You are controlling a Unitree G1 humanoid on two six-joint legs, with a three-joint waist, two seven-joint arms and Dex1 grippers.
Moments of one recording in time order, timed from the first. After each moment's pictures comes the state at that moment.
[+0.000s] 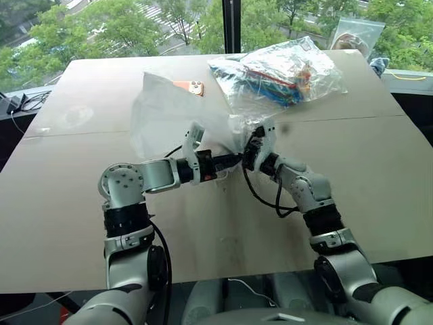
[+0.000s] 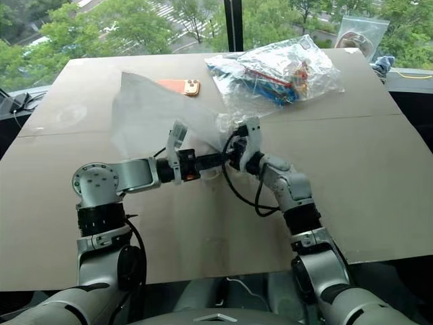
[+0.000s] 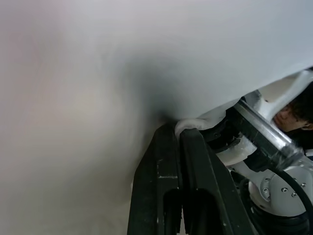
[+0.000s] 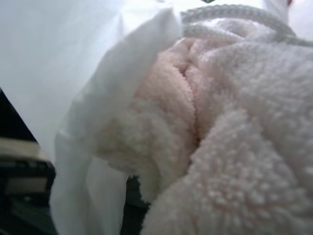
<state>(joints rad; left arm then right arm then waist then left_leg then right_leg) -0.64 0.24 0.40 -0.01 -1.10 1.51 -0.21 -0.65 0.09 -0.05 0.28 0.64 0.65 0.52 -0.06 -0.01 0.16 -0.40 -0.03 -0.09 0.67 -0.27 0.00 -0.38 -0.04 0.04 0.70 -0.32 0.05</state>
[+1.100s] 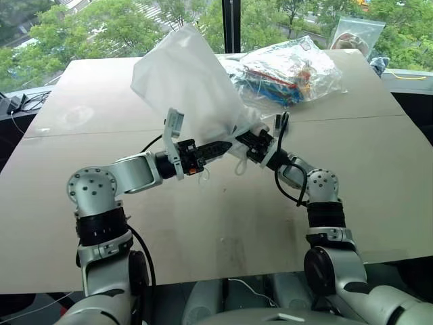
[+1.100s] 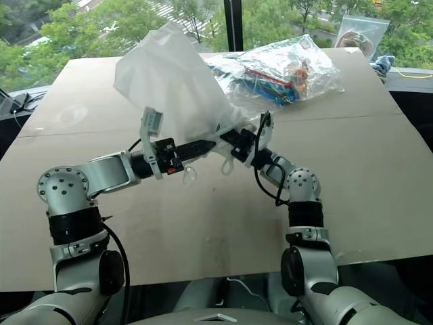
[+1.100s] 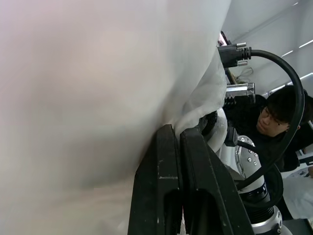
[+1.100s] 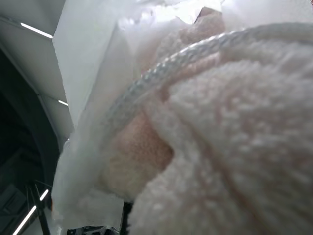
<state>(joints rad) -0.60 0.38 0.37 -0.10 -1.35 1.40 -0.16 -0.69 0.13 -0.25 0.31 0.93 0.88 0.47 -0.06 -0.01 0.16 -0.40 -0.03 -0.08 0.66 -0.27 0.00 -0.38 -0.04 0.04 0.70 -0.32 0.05</state>
